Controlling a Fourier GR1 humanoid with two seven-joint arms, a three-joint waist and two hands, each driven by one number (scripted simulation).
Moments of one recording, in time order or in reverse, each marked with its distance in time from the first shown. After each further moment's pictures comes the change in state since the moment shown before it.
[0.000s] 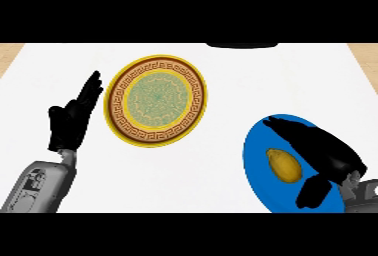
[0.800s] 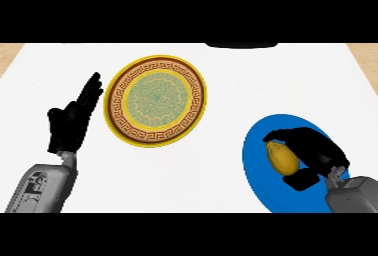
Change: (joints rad) left arm 0.019 -0.059 0.065 -0.026 -0.069 -0.060 0.017; right arm 0.035 0.132 -0.075 0.173 0.245 0.020 -0.195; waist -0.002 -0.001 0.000
